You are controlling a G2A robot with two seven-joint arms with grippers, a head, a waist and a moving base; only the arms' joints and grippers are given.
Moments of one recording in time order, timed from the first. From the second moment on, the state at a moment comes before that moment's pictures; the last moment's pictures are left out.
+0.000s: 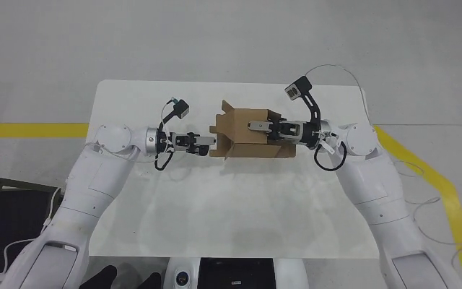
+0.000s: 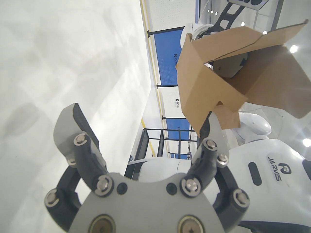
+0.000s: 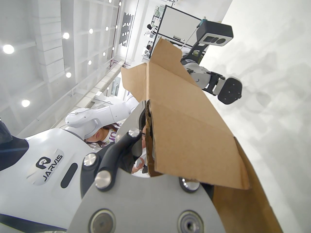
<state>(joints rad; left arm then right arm) 0.78 -1.07 -1.06 -1.17 -0.37 -0.33 -1.28 -0.81 -1.21 1.13 -1.33 0.50 -0.36 1.18</state>
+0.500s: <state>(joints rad) 0.78 -1.07 -1.05 -1.19 -0.39 -0.32 -1.30 -0.78 -1.22 1.07 -1.30 0.50 -0.37 1.17</state>
